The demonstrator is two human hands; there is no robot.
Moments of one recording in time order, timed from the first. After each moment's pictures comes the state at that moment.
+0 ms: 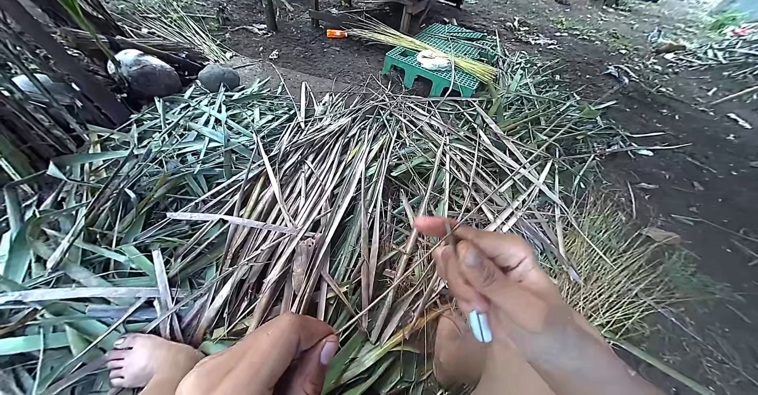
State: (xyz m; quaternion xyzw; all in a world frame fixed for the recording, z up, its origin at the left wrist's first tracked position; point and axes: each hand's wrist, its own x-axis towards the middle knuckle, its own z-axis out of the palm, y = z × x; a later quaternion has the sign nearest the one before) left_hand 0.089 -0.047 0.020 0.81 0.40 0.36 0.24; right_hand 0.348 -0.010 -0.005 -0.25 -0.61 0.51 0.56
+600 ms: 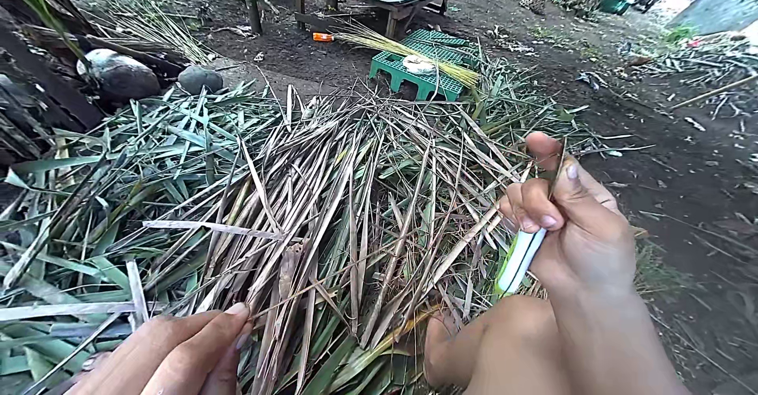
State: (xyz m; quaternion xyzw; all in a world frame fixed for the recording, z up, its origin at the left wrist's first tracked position) left_hand 0.046 -0.030 -0.013 0.83 0.40 0.38 -0.07; right_hand 0.412 0.011 0.019 -0.36 -0.48 0.38 0.71
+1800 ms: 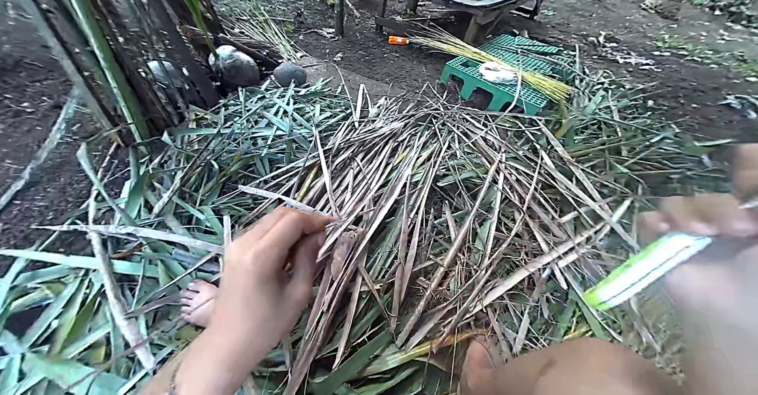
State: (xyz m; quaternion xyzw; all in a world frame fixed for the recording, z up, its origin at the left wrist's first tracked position) left_hand 0.037 0.004 -0.002 0.77 0.48 0.42 0.01; right_hand 0.469 0.042 0.001 -0.32 -0.37 0.44 0.76
